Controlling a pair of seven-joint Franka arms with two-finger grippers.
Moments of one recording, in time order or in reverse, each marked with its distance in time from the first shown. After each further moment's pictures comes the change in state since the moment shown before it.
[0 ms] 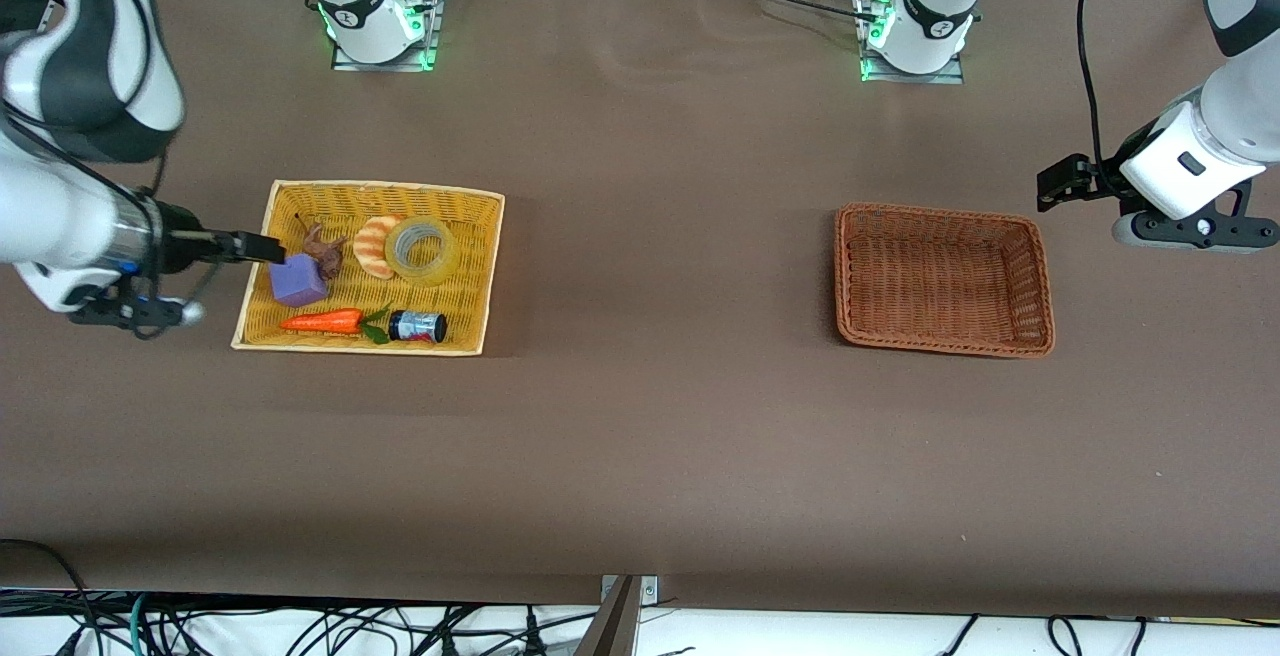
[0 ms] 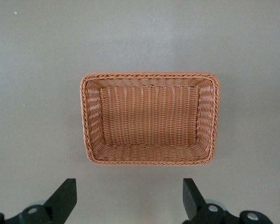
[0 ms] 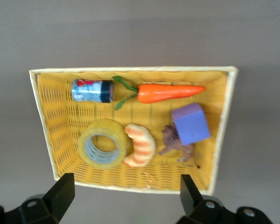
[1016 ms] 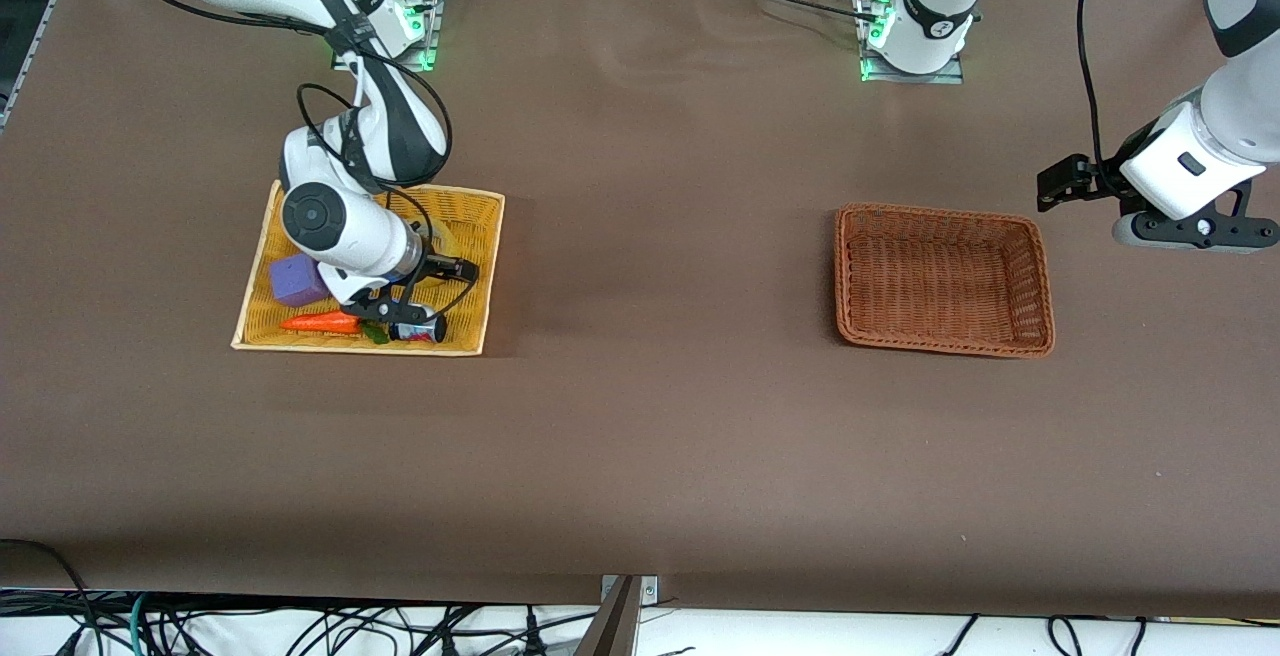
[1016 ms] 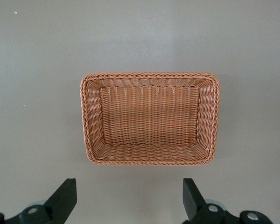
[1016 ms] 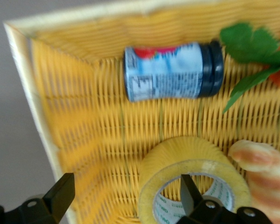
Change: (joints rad) left arm 0.001 0.000 0.000 -0.001 0.000 0.000 0.000; right arm 0.204 0.085 0.069 -0.468 0.000 0.637 0.328
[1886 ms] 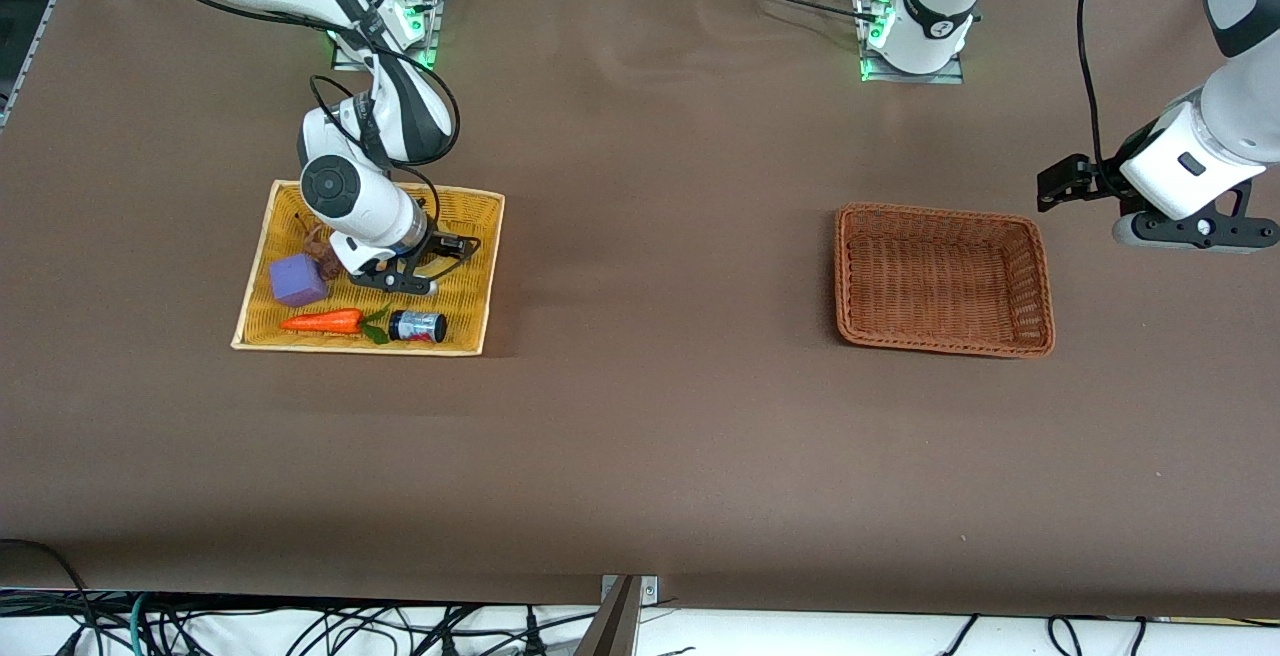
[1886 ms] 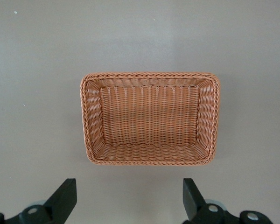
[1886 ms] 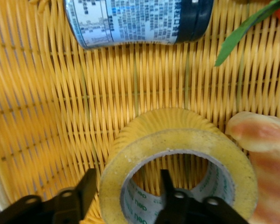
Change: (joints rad) left arm 0.000 0.000 0.000 0.000 0.000 0.000 0.000; right arm 0.000 -0.044 0.000 -0.182 -0.001 0.153 -0.002
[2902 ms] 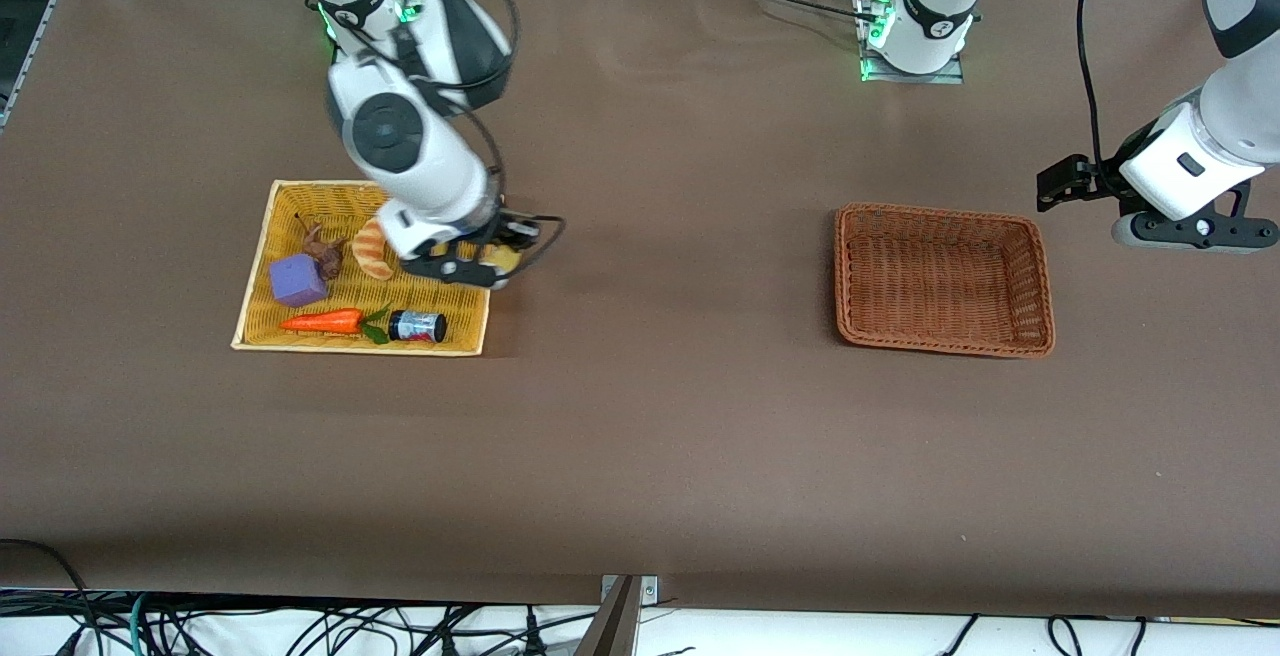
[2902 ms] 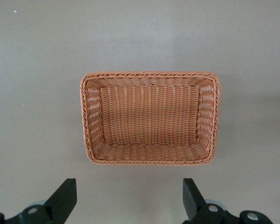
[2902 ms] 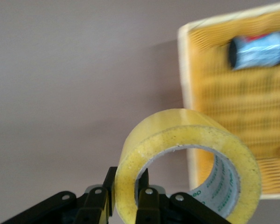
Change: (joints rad) left arm 0.001 0.000 0.000 -0.002 0.000 0.000 0.000; right arm 0.216 0.027 0.051 0.513 -0.003 -0.407 0.343
